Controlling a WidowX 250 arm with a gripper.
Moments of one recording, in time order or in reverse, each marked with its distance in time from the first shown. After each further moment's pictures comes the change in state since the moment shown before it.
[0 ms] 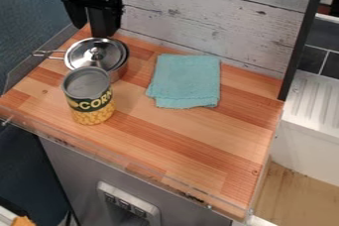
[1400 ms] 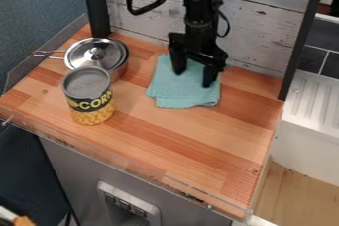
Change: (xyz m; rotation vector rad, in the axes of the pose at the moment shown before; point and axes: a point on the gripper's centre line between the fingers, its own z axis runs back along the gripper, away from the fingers) arm 0.019 -0.167 -0.073 -0.046 0.017 -0.267
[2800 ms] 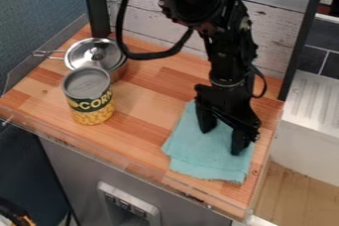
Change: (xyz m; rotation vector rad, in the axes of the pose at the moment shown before) arm -0.096 -0.122 0.010 -0.186 0.049 -0.283
